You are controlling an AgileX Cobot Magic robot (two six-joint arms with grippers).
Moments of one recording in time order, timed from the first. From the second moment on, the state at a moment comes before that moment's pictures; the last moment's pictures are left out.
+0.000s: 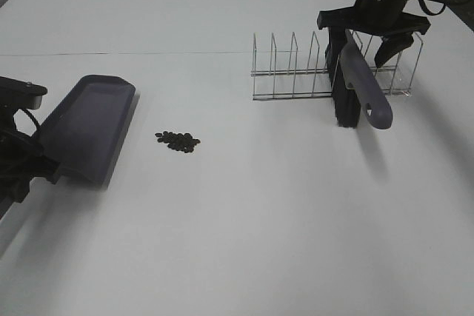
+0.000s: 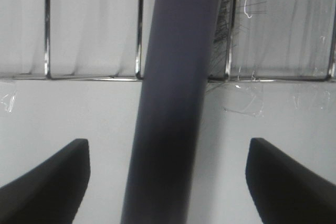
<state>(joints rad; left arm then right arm) -0.25 1.84 -0.93 0.23 0.72 -0.25 0.08 2.39 -2.12 0.02 1.18 0.09</state>
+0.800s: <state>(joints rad) -0.25 1.84 -0.93 0.23 0.72 -0.25 0.08 2.47 -2.13 0.00 1.12 0.14</state>
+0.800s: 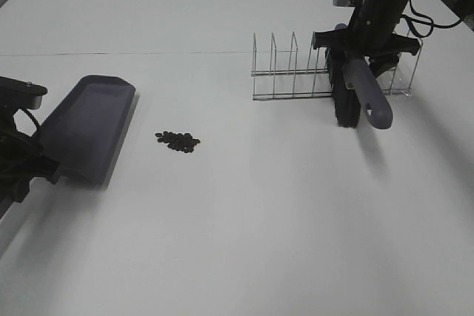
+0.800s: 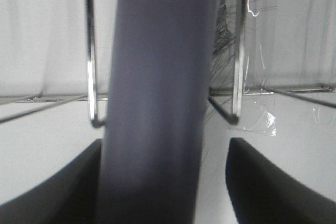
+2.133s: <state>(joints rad) -0.25 1.84 -0.93 0.27 0.74 -0.25 0.08 2.31 -2.20 0.00 1.22 0.16</state>
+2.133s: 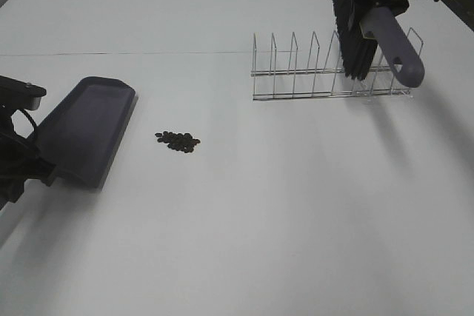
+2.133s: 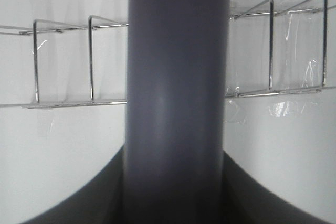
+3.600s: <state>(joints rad) -0.35 1.98 -1.08 0.39 0.81 -0.26 0.51 2.15 -1.77 -0.25 1.23 0.19</state>
